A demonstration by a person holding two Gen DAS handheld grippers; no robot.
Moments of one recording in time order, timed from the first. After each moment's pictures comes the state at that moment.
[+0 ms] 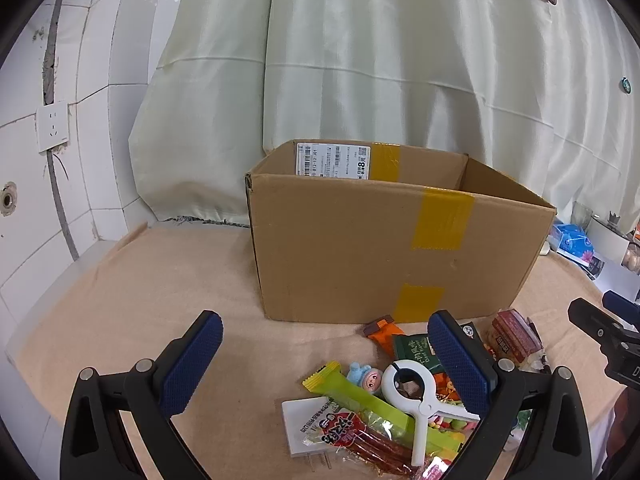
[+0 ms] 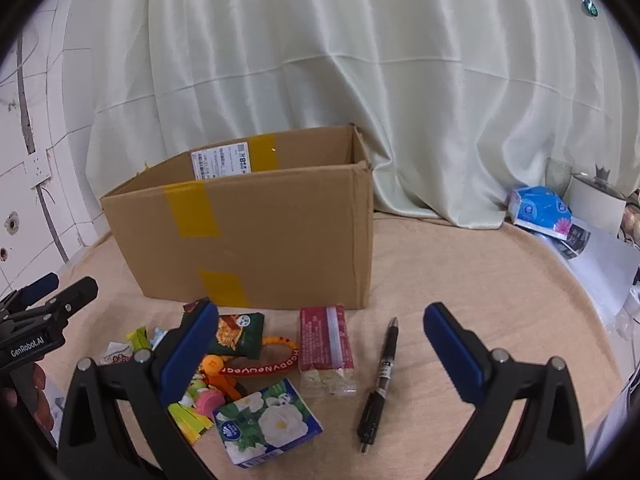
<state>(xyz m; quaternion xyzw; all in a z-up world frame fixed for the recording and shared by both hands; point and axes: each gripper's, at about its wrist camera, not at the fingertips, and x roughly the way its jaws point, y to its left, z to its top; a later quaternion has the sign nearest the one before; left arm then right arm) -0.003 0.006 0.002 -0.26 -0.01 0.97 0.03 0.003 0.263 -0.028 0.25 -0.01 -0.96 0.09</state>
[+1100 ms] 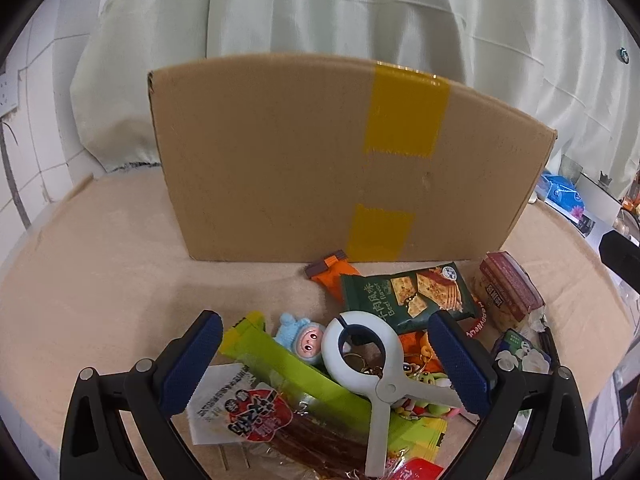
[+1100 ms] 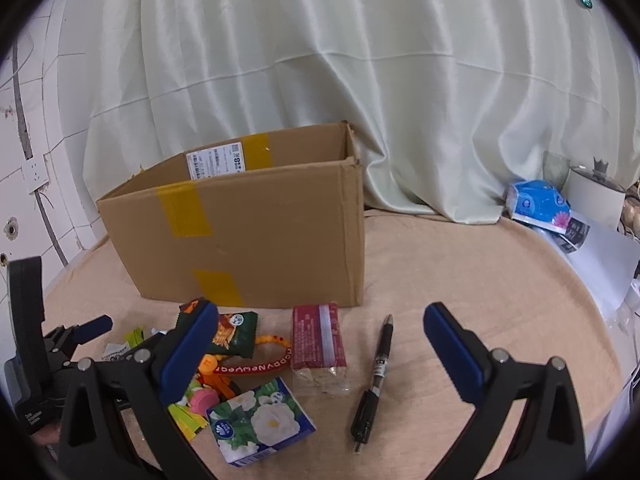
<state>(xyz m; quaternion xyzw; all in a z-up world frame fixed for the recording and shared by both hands) -0.042 0.050 -0.060 -0.35 -0.02 0.93 0.09 0.000 0.272 -0.029 0.26 -0.03 -0.96 0.10</state>
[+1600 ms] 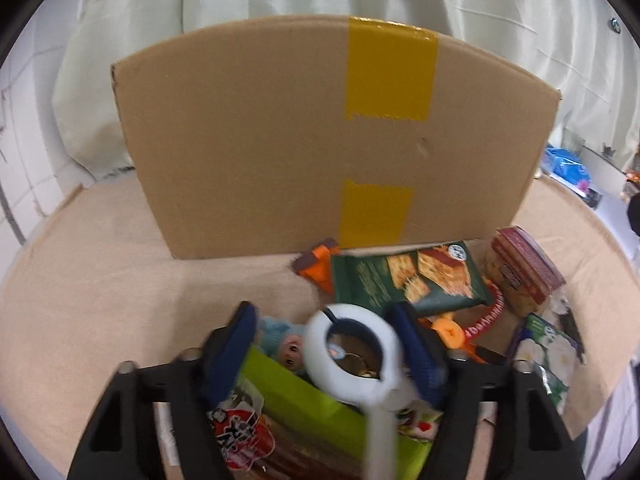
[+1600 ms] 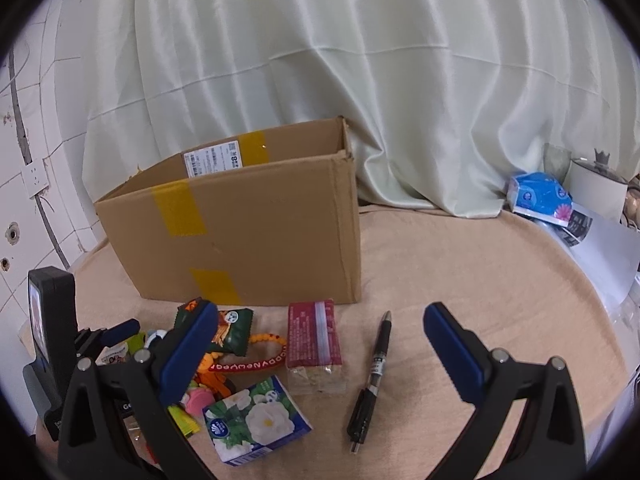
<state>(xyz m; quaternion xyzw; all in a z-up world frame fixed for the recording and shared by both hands) -0.053 0.070 -0.082 -0.36 0.02 0.93 0.09 -0.003 0.279 -0.032 0.26 -0.04 -0.96 0.10</state>
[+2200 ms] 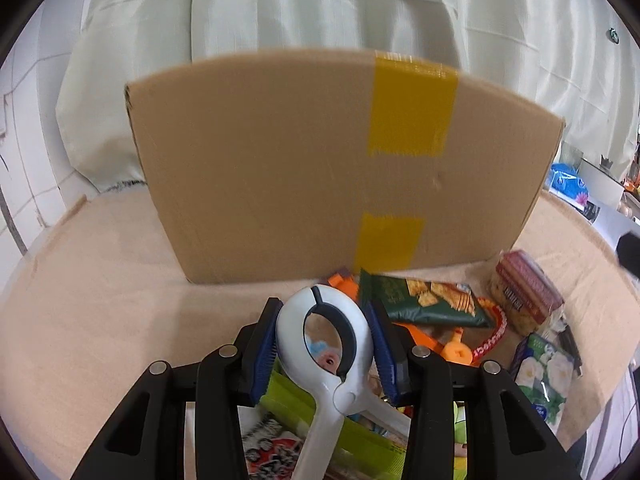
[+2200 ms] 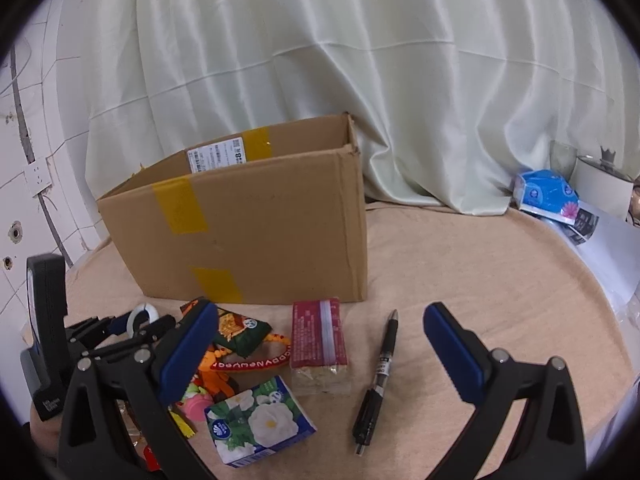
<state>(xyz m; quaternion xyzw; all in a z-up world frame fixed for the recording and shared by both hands) -0.063 0.062 -0.069 -0.33 0.02 0.94 0.09 -0.006 0.278 -0.035 0.27 -0.03 -0.96 0.11</state>
